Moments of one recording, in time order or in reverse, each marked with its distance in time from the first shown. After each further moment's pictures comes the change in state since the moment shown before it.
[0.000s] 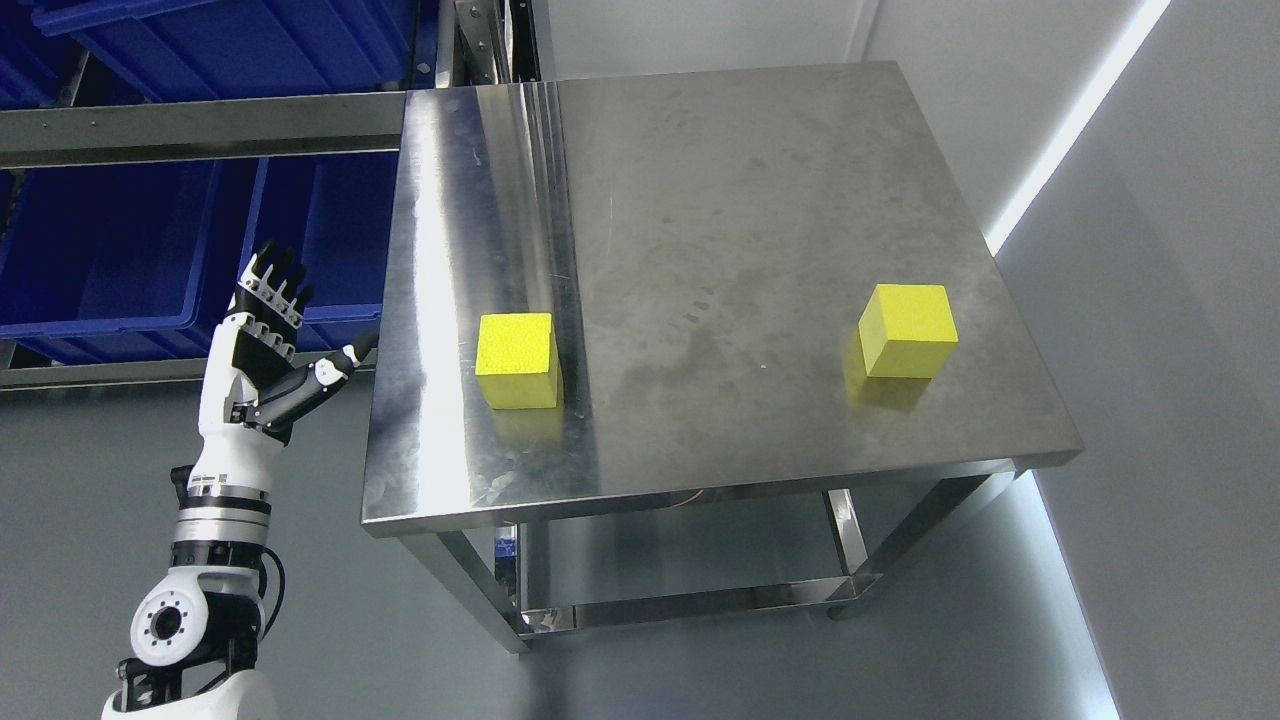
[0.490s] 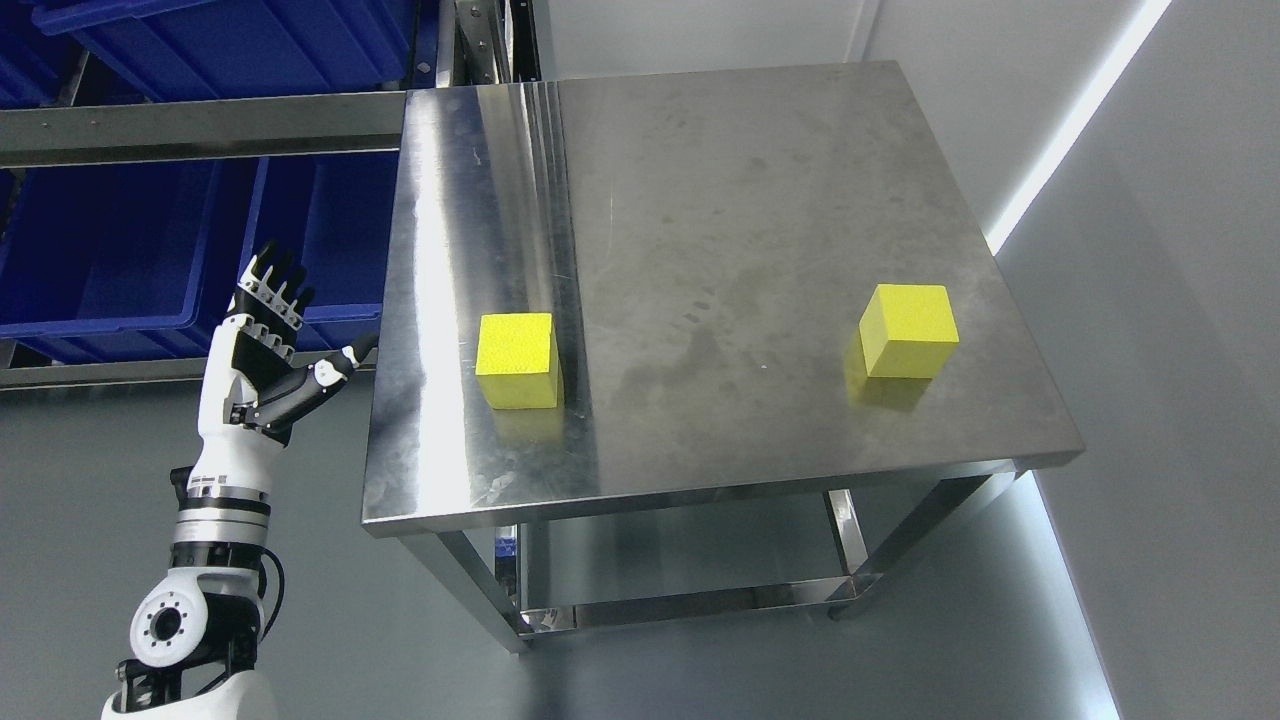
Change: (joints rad) left arm 0.001 0.000 0.001 0.001 0.000 0.002 -0.004; right arm 0.000 0.000 0.000 0.000 0.000 0.000 0.000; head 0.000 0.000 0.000
